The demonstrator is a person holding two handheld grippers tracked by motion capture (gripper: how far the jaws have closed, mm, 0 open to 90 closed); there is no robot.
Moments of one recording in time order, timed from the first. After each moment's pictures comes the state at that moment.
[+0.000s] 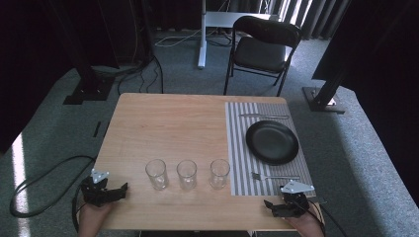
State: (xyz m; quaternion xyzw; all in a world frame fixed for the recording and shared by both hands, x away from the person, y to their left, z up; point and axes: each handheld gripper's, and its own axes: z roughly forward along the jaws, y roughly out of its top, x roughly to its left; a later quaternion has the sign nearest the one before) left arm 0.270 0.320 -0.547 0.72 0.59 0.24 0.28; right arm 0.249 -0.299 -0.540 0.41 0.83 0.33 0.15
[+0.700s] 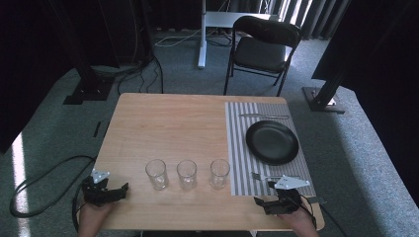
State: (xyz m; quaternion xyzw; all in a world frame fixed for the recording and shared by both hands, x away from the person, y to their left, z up) left arm 0.270 0.320 -0.547 0.72 0.59 0.24 0.28; right arm 0.253 -0.268 -0.512 0.37 0.83 0.40 0.12
